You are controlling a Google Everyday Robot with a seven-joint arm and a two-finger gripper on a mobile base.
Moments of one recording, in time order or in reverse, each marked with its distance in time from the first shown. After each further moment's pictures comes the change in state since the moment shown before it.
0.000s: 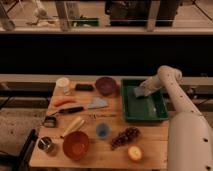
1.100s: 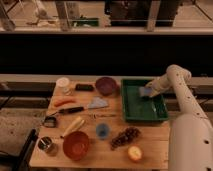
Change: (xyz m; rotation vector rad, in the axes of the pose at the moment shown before) arm 0.026 0.022 -0.023 -0.027 -0.061 0.179
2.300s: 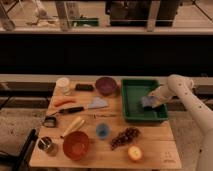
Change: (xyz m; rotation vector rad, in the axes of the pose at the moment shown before) arm -0.019 0.069 -0.020 -0.056 0.087 0.032
